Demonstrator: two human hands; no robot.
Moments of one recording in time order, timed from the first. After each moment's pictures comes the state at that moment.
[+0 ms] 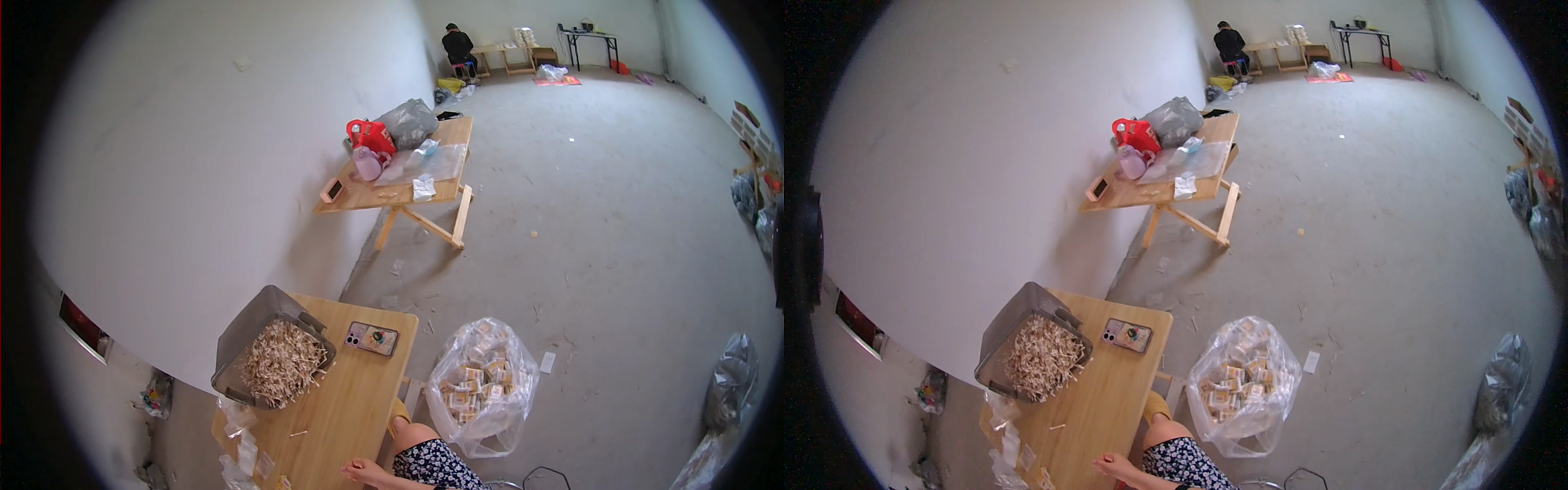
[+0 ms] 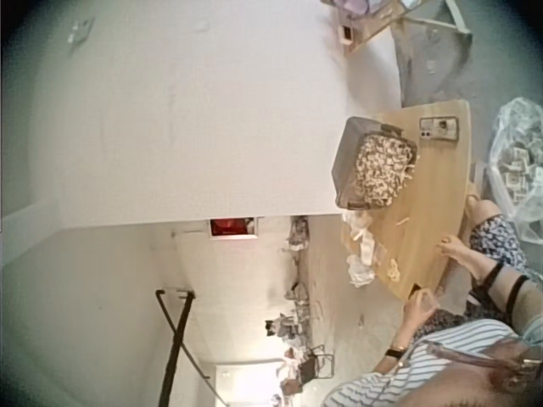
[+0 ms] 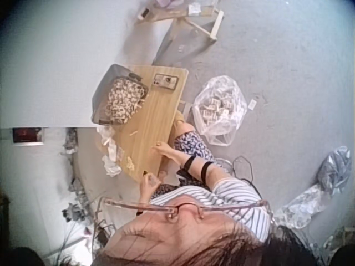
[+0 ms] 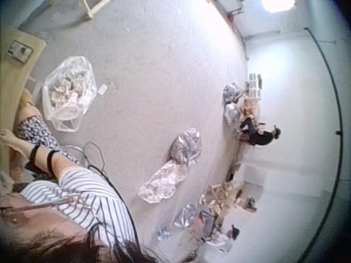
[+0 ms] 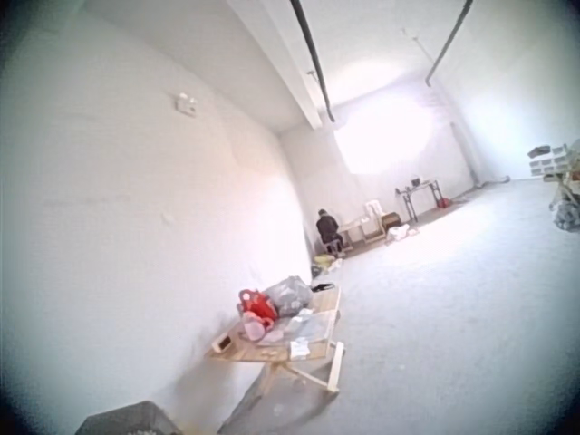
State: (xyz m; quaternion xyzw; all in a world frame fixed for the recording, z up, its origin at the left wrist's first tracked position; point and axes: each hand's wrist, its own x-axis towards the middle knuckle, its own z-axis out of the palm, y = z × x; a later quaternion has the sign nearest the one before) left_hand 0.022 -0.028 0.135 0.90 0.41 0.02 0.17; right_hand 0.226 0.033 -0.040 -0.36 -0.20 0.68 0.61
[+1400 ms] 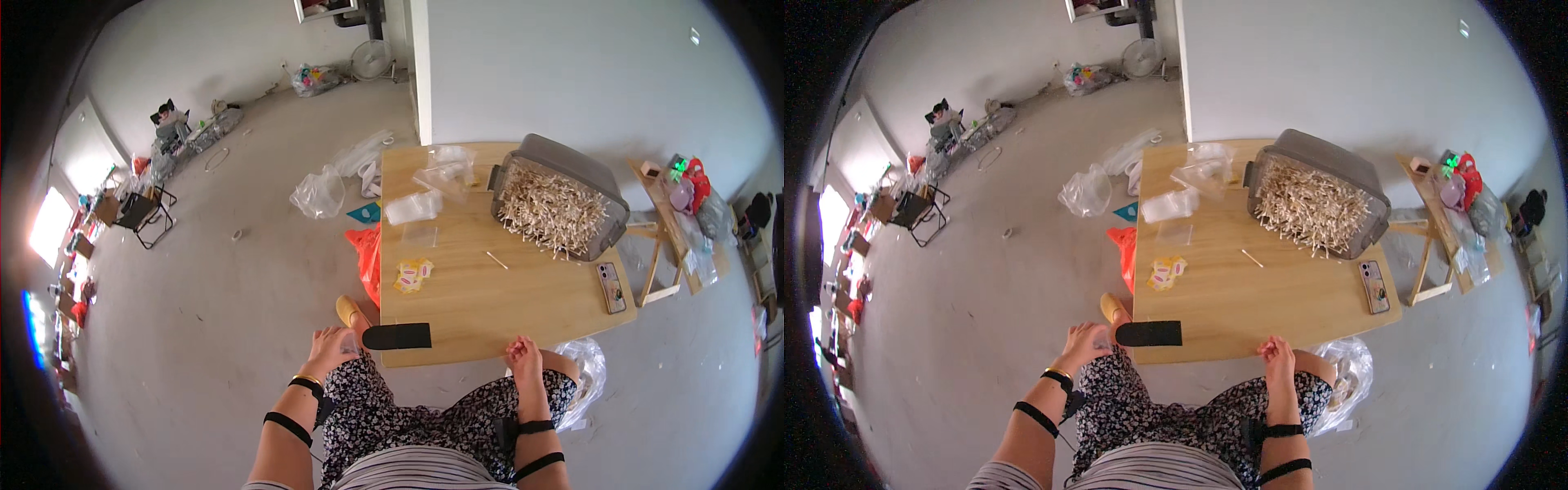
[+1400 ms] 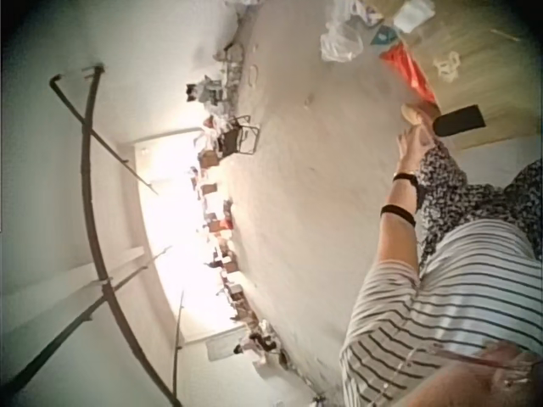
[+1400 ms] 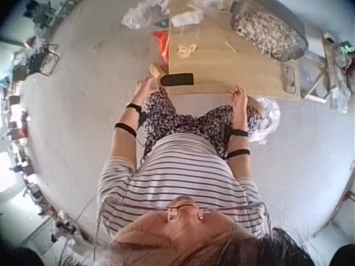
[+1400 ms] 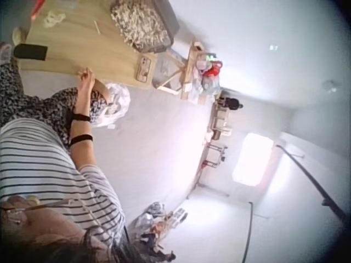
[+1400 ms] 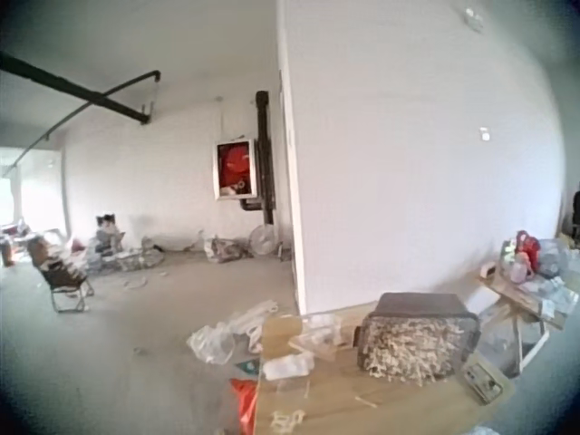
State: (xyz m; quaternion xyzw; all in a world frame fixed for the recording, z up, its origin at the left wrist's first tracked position) left_hand -0.211 -0.037 0.024 0.71 0.69 0.07 0.15; right_hand 0.266 0.000 0.005 -0.48 -0.13 0.64 0.58
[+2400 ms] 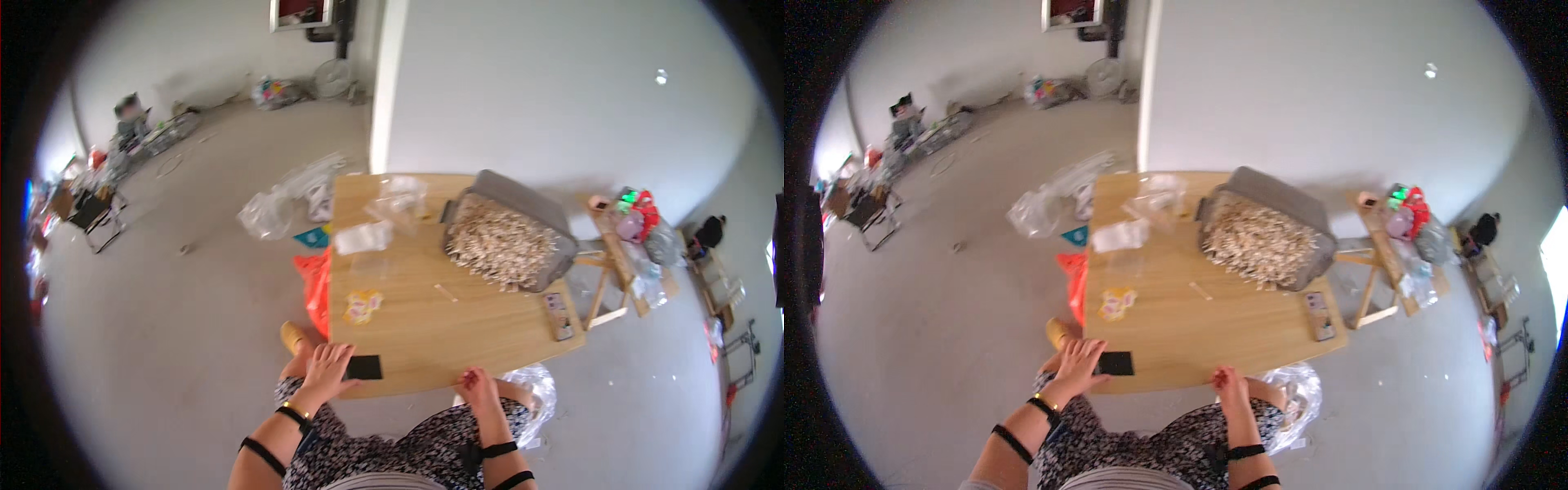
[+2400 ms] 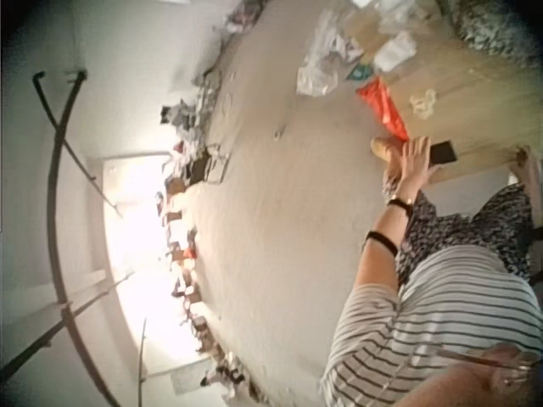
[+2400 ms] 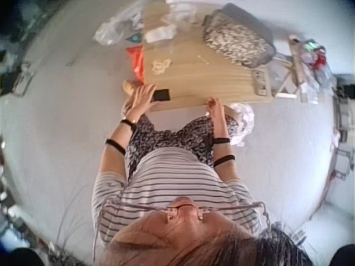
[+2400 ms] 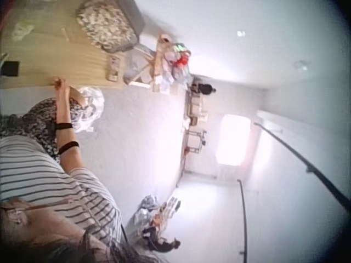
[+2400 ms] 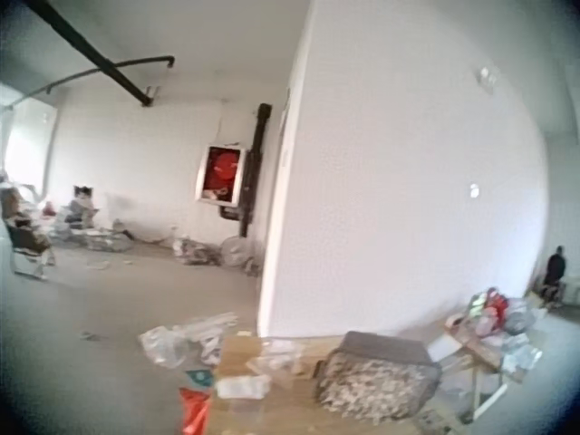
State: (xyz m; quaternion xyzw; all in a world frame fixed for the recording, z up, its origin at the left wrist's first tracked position) left_hand -0.100 0.005 0.066 0.83 0.54 0.13 0.06; right_hand 0.288 0.010 -0.009 -0.52 -0.10 0.65 0.55
